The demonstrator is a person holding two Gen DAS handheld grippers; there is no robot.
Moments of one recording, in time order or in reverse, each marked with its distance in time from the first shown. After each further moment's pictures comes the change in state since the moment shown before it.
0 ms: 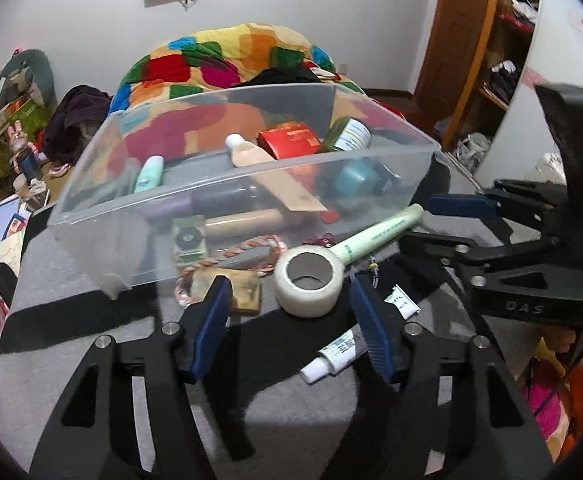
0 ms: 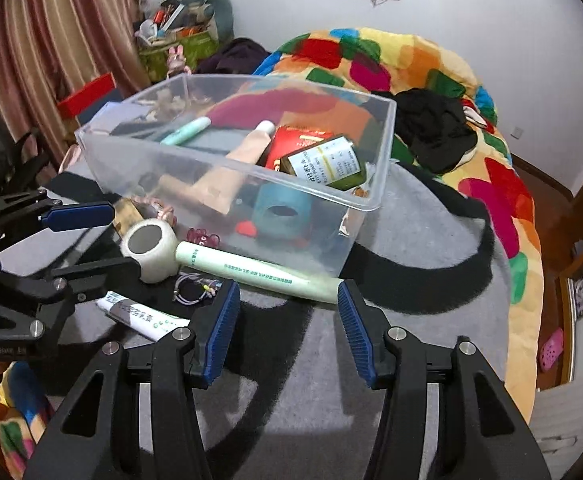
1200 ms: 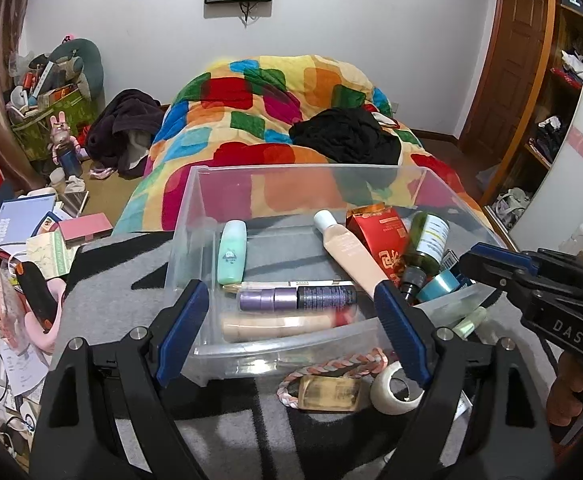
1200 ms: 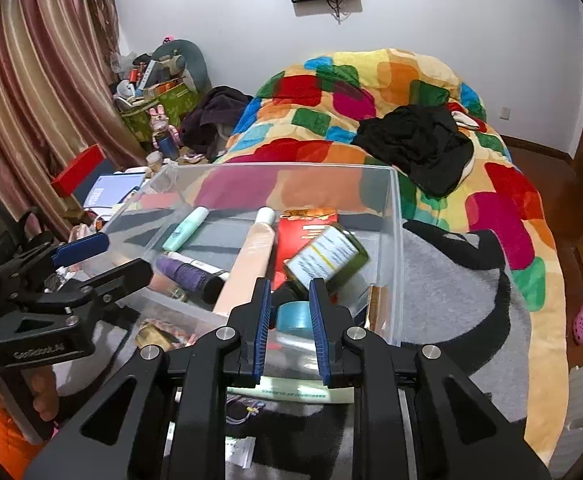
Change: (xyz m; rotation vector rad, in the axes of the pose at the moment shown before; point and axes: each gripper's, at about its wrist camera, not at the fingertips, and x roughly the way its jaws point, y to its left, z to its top) left arm -0.004 0.066 0.053 -0.154 -0.095 0.112; right arm -0.007 -0.002 0.058 0.205 -0.124 0.052
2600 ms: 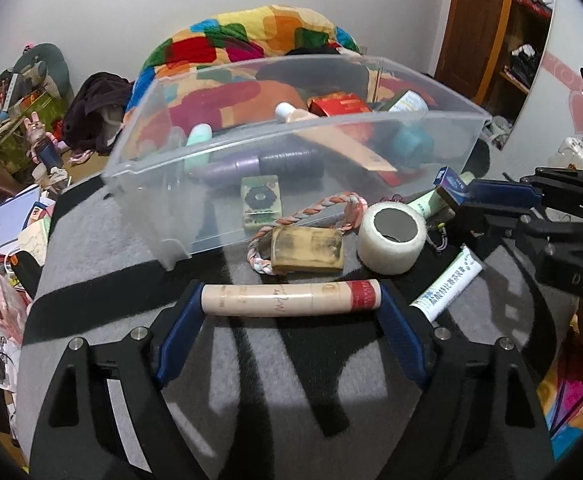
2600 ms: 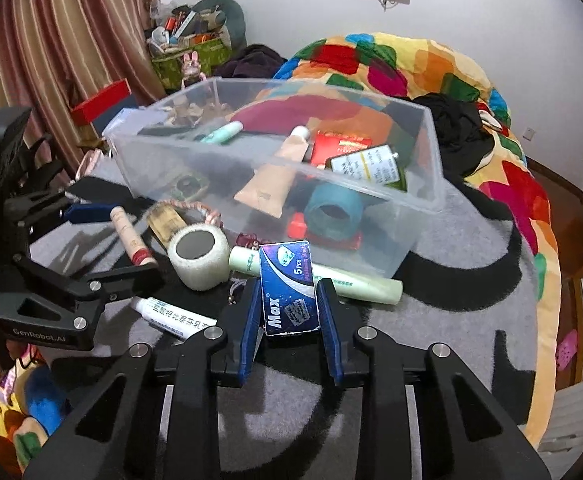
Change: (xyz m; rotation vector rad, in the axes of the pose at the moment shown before) left arm -0.007 -0.015 -0.075 0.155 0.139 -0.030; right arm -0.008 0.016 -0.065 -0.183 0.088 0.008
